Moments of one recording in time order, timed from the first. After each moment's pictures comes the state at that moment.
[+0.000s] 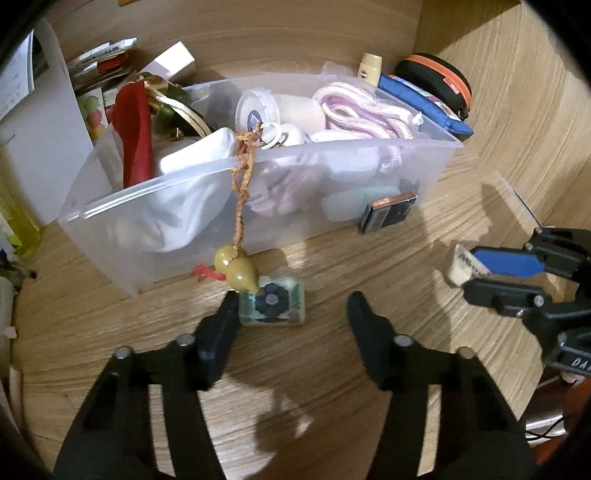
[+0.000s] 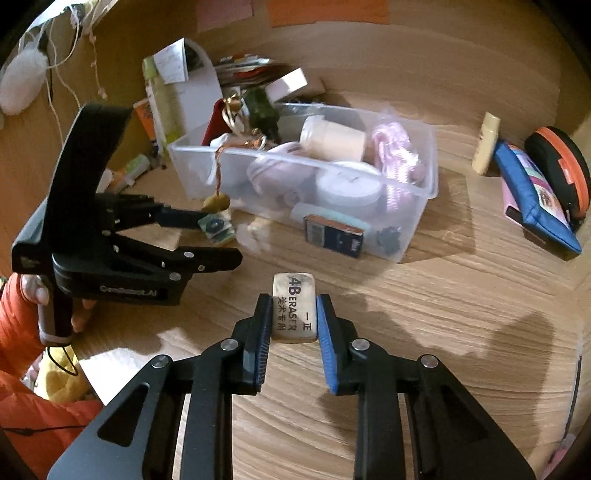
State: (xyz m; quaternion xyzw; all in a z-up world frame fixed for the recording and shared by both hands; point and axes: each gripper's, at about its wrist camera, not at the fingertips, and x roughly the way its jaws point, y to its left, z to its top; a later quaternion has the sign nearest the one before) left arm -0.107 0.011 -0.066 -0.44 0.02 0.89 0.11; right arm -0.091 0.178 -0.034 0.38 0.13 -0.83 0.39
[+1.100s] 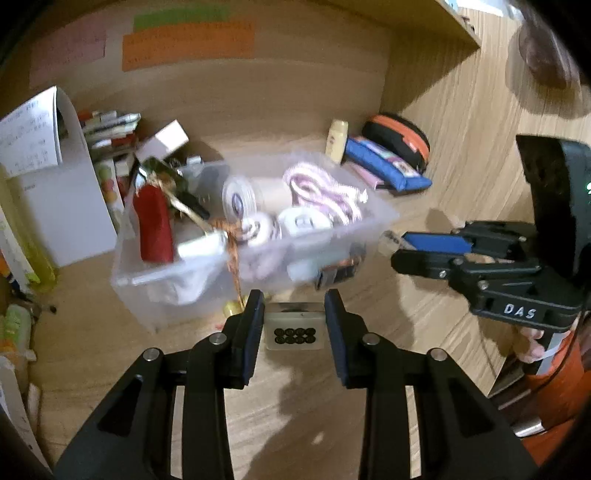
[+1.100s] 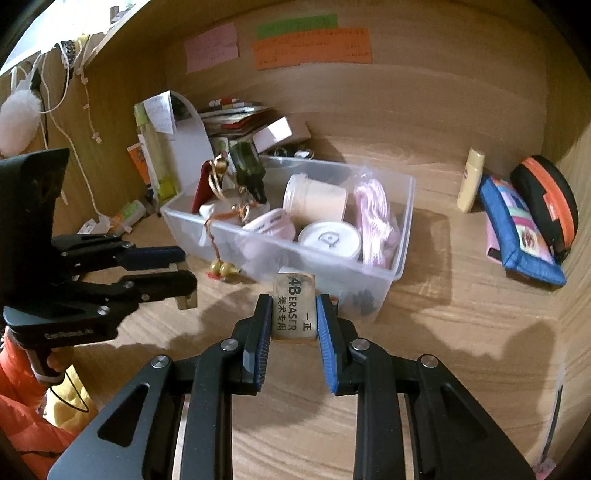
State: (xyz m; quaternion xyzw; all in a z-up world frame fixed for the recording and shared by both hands) left arm -0.077 0.012 0.001 -0.36 0.00 0.92 0.15; right arm -0.114 0.180 0.006 0.34 0.10 -0.85 0.38
